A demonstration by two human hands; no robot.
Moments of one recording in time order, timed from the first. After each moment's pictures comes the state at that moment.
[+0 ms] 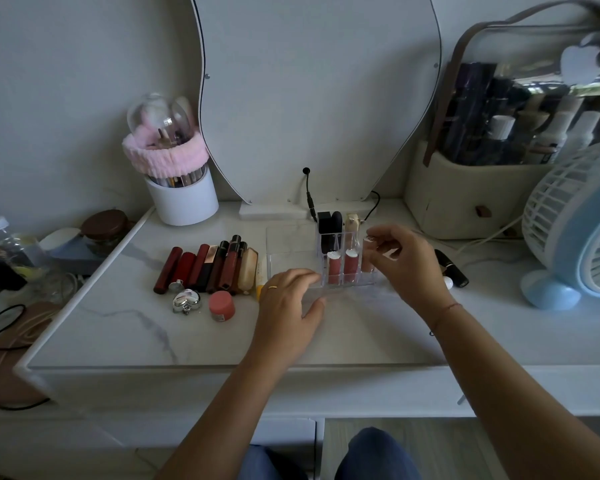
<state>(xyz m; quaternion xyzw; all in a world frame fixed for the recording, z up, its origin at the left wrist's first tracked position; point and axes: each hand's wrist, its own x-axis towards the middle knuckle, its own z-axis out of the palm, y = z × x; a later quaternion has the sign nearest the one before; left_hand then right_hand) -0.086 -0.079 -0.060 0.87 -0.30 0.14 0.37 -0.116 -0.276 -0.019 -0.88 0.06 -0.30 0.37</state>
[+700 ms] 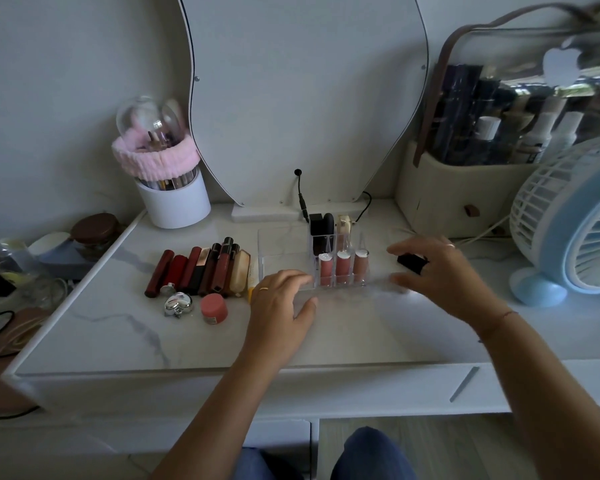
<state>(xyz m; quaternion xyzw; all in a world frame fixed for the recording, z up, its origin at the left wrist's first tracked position) -0.089 -0.079 -0.054 0.87 -0.30 0.14 0.38 -0.155 -0.324 -0.011 -0.95 0.04 -0.21 0.23</state>
